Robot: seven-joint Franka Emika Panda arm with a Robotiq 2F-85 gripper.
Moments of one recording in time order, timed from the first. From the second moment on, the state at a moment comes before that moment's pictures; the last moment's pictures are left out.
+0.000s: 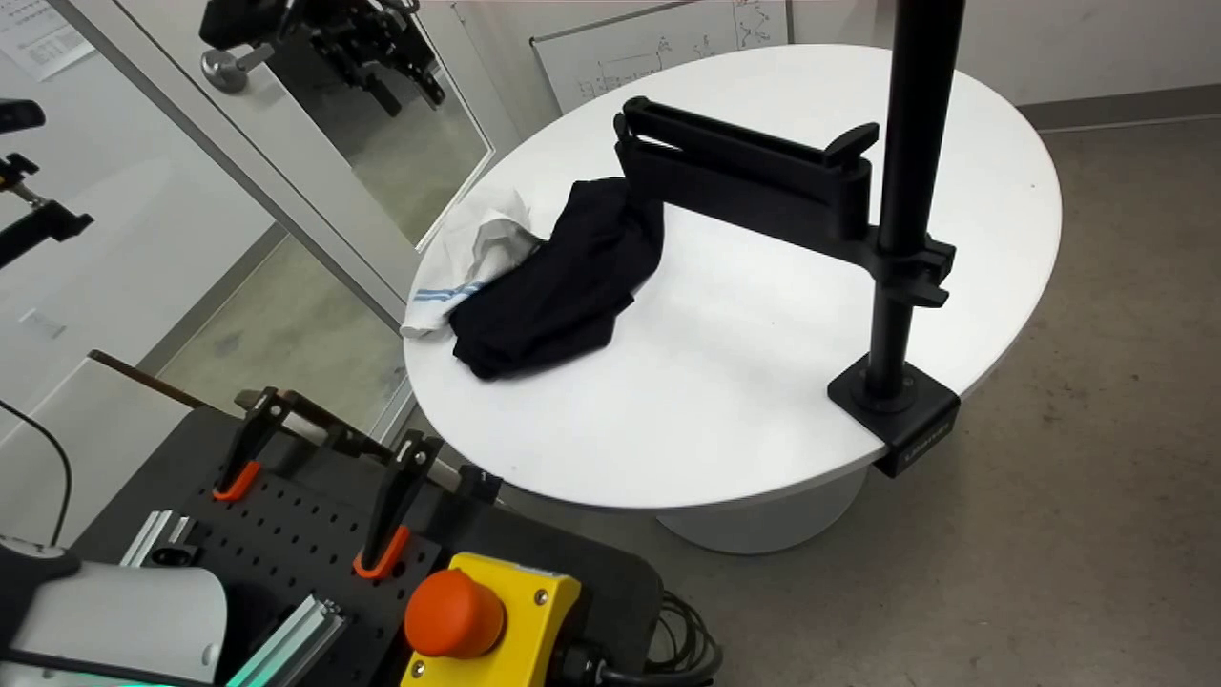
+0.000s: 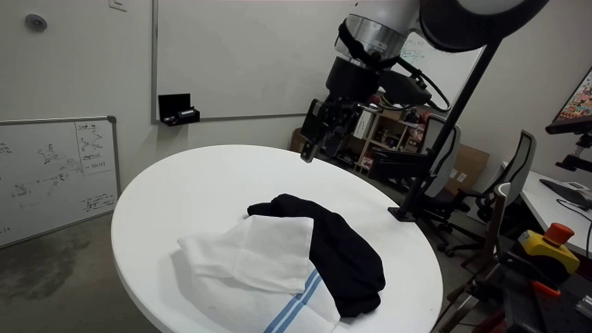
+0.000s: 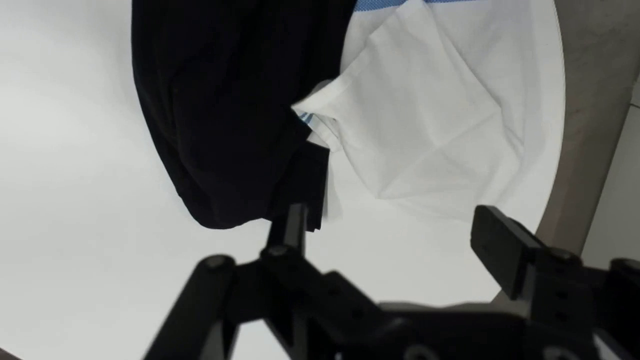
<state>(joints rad) 0.16 0.28 0.00 -2.26 -0.12 2.67 0.29</state>
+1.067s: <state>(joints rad) -0.09 0.28 -0.16 -2.19 -0.12 2.40 0.19</state>
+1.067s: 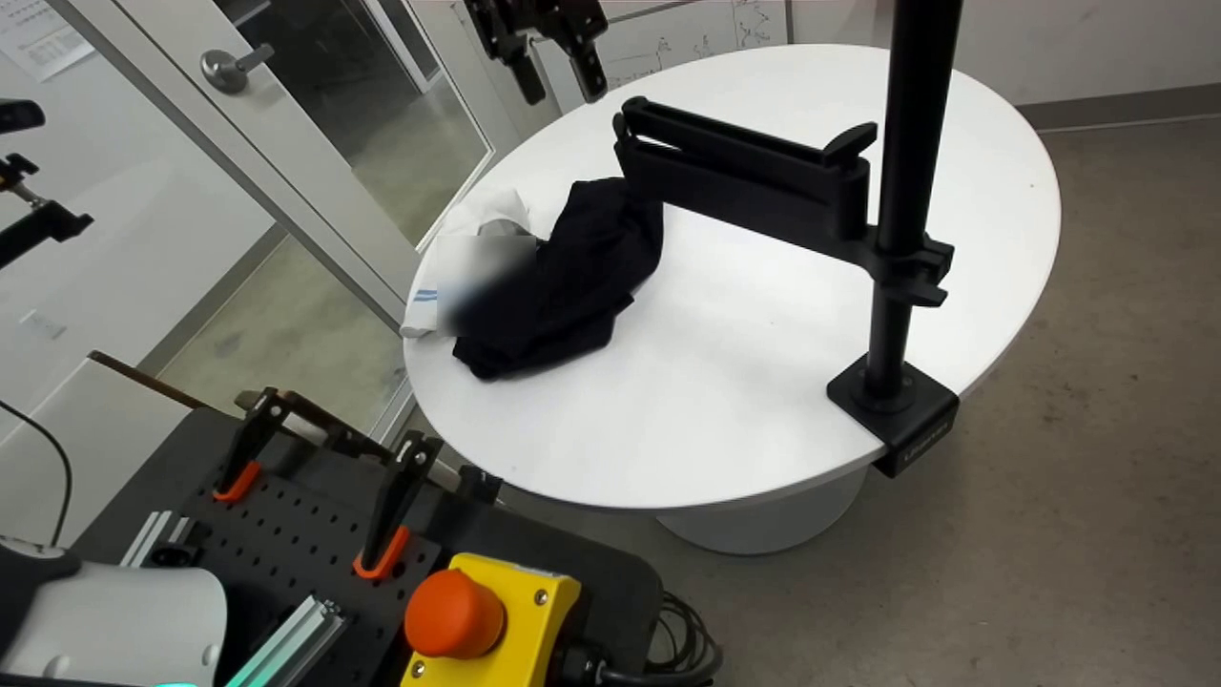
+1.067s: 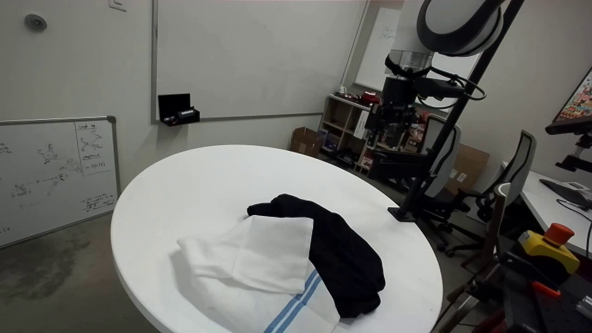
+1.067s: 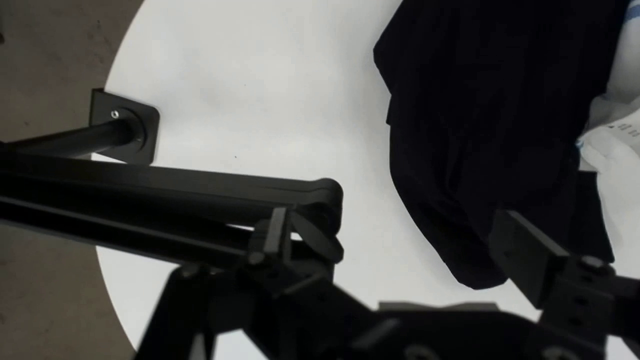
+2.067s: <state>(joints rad) -0.10 0.30 -0.15 -2.21 -0.13 2.35 0.13</state>
